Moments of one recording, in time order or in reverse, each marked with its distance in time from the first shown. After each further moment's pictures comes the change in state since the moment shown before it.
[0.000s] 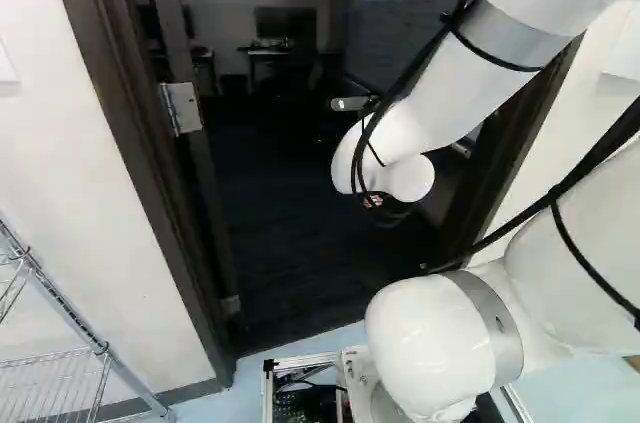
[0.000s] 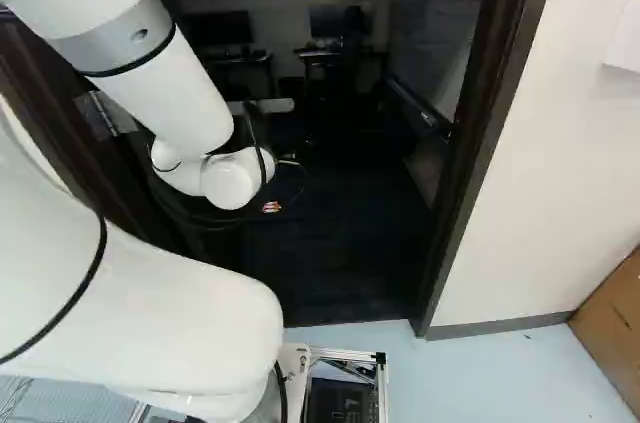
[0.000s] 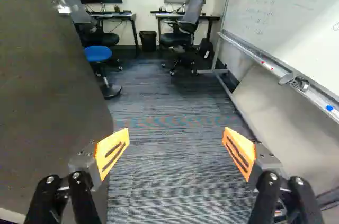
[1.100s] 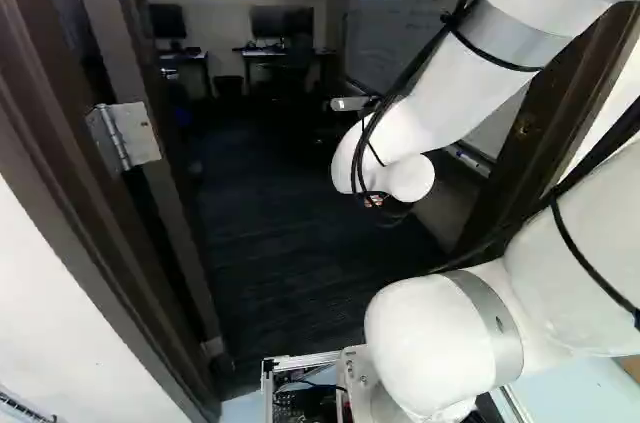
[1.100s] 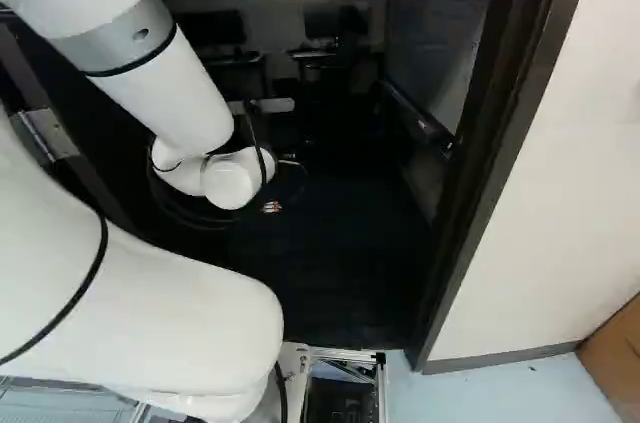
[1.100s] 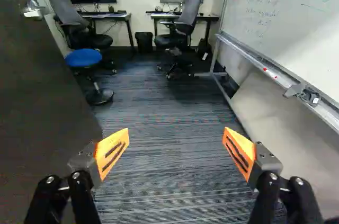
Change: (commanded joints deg) arm 0.0 0.0 0.0 0.0 0.0 0.0
